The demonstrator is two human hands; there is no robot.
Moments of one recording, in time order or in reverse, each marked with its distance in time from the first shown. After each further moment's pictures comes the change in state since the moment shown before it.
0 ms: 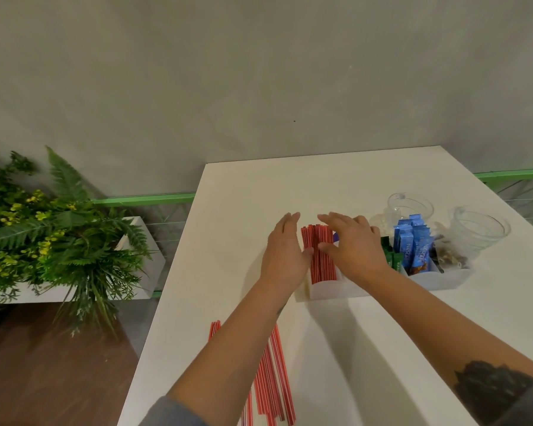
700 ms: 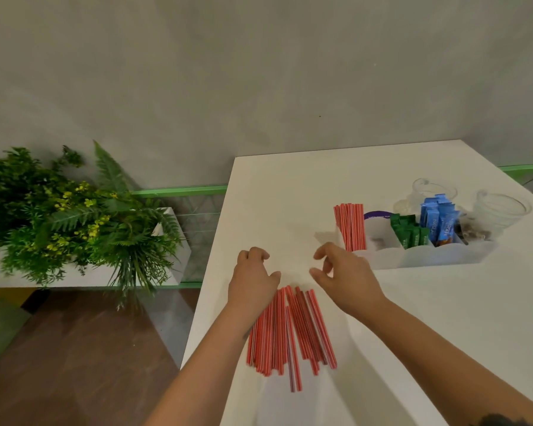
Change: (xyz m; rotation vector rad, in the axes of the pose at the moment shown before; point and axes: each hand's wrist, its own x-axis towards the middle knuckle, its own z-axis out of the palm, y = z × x) left_hand -0.104 -0.082 -0.075 0.086 -0.006 -0.252; right_hand -0.104 -0.080 0.025 0.239 -0.052 -0.060
